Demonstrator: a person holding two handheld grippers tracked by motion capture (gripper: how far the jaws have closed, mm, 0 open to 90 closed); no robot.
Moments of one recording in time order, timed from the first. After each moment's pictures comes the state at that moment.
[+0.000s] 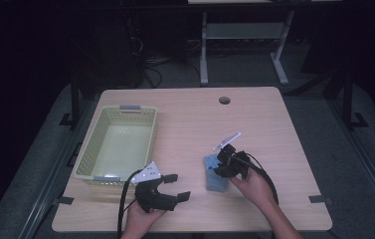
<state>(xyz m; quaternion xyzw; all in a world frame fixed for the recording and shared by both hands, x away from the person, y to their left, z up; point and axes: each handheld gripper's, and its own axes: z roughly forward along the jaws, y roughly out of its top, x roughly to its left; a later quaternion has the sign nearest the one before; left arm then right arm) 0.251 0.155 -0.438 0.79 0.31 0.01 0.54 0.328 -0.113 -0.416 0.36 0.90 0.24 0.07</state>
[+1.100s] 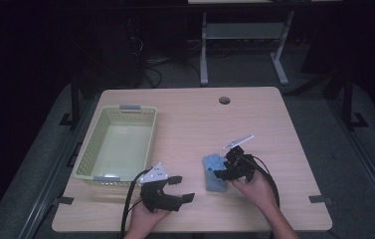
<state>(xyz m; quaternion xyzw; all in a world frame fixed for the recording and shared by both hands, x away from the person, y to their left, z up) 0.254 0.142 -0.443 0.80 0.31 0.01 0.51 0.325 -0.135 -0.427 0.41 0.86 0.30 0.04</state>
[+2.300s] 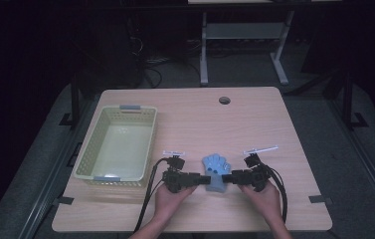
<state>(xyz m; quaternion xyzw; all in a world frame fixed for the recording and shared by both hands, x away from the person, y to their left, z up) 0.311 0.092 -0.465 0.73 0.48 -0.15 0.46 0.310 -0.179 -0.458 0.51 0.77 0.38 -0.06</state>
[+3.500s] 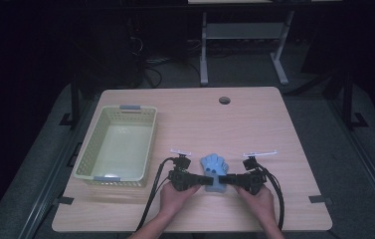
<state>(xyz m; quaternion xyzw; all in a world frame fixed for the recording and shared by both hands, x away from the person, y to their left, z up) 0.322 0.078 -0.478 0.74 0.48 -0.18 0.43 0.307 -0.174 -0.476 0.53 0.72 0.42 -0.11</state>
